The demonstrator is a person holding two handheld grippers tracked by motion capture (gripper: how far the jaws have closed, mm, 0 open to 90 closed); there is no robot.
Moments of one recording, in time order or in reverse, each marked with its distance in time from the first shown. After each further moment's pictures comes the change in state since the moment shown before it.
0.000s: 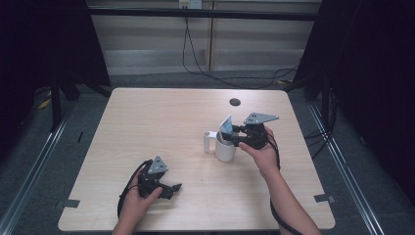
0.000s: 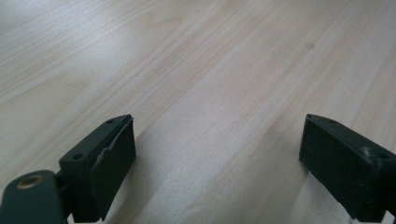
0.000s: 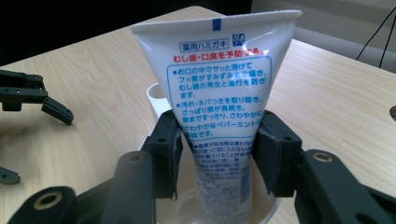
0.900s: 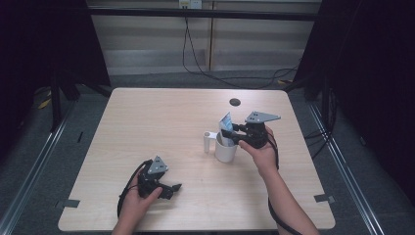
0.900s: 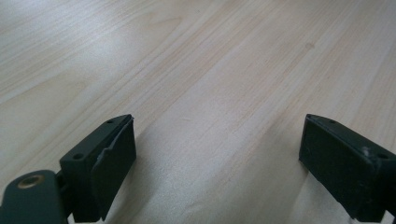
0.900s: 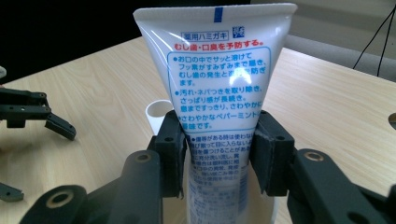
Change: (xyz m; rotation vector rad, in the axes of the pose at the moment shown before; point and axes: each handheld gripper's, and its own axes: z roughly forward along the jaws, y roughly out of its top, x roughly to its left) left arm 0.000 0.000 0.000 0.001 -0.001 0.000; right arm 0.000 0.003 -0.001 -0.045 -0.007 0.023
